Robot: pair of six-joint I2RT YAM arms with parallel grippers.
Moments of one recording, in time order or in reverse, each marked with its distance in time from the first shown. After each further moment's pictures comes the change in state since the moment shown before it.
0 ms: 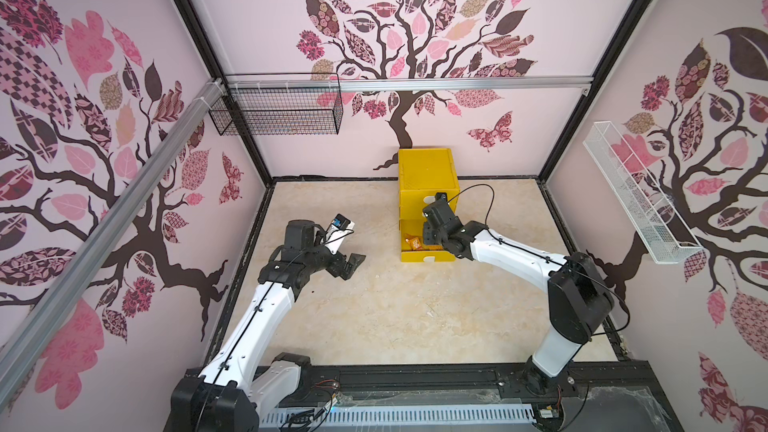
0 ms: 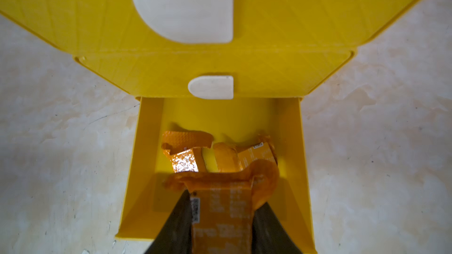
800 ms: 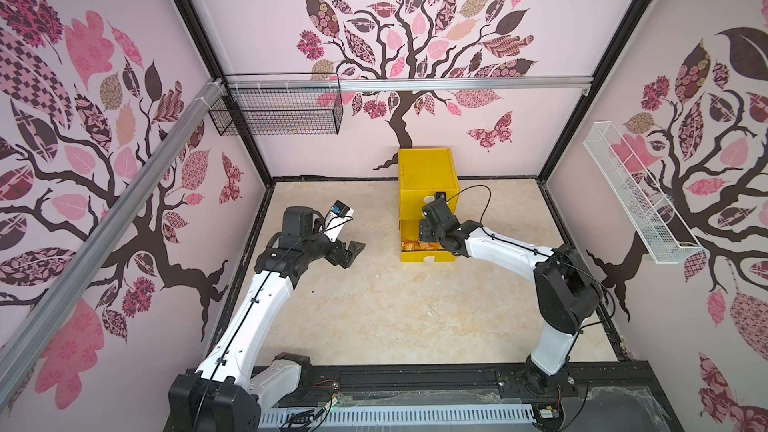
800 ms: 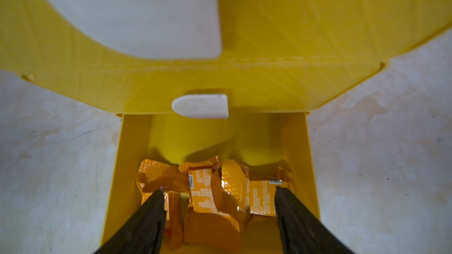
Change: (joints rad) left arm -0.014 0.071 0.198 -0.098 -0.026 -0.009; right arm -0.029 0.043 -0.023 0.044 0.002 -0.009
